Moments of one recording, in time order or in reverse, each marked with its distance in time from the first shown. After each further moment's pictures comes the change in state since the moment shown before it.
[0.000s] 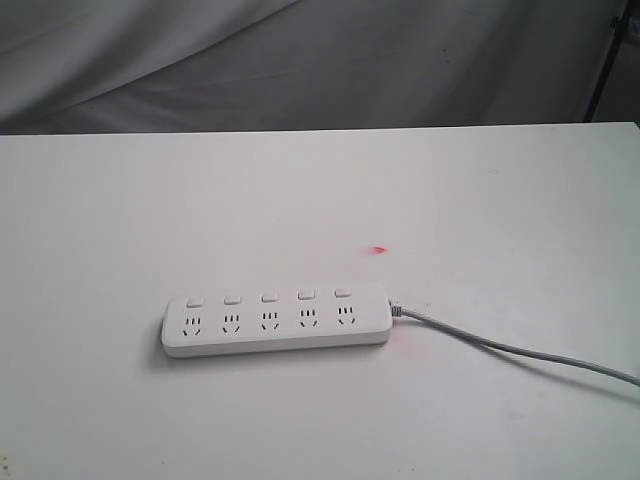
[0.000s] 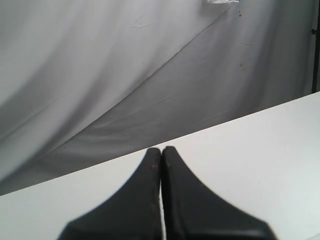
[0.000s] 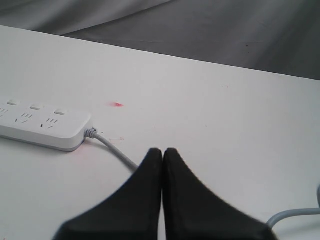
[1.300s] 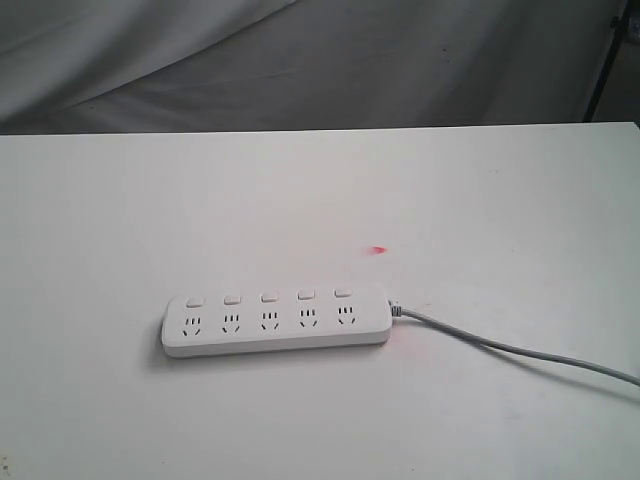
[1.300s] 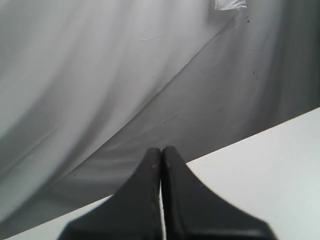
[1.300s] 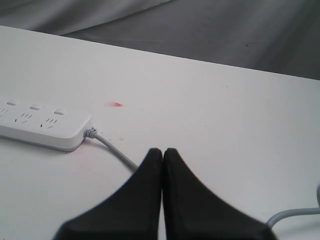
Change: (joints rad) left arm 0.137 0.319 0.008 -0.717 0.076 0.879; right arm 0.000 0.000 0.000 0.000 0.000 0.000
